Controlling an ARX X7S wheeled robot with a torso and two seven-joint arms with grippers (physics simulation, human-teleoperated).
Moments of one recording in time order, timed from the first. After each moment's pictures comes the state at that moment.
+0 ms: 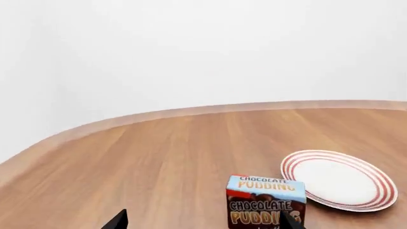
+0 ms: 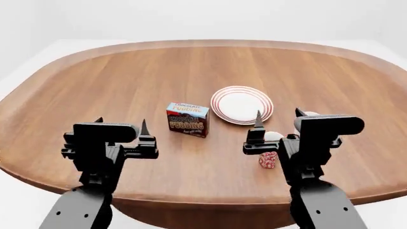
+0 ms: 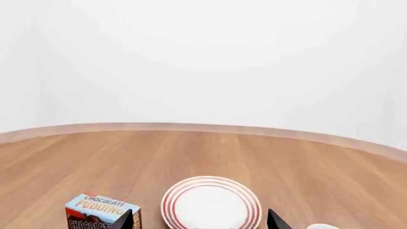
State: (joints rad) left arm -0.33 -0.15 0.02 0.47 -0.12 -0.76 -0.07; right arm 0.35 0.13 -0.04 -0.45 0.14 0.70 0.05
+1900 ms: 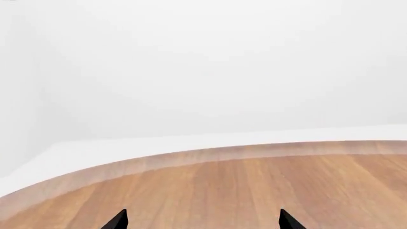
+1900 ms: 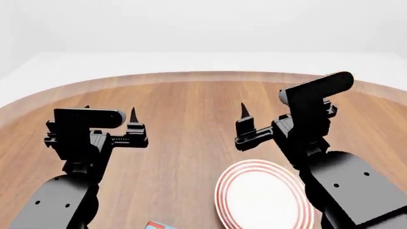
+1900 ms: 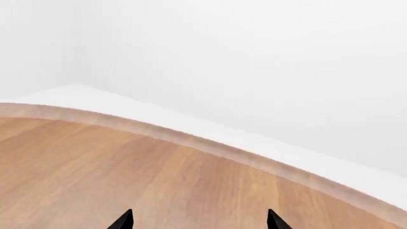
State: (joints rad) left arm -0.41 -0.21 -0.01 0.56 -0.20 -0.93 -0.10; right arm 0.66 0.28 -0.13 -0.67 0.34 1.28 0.02
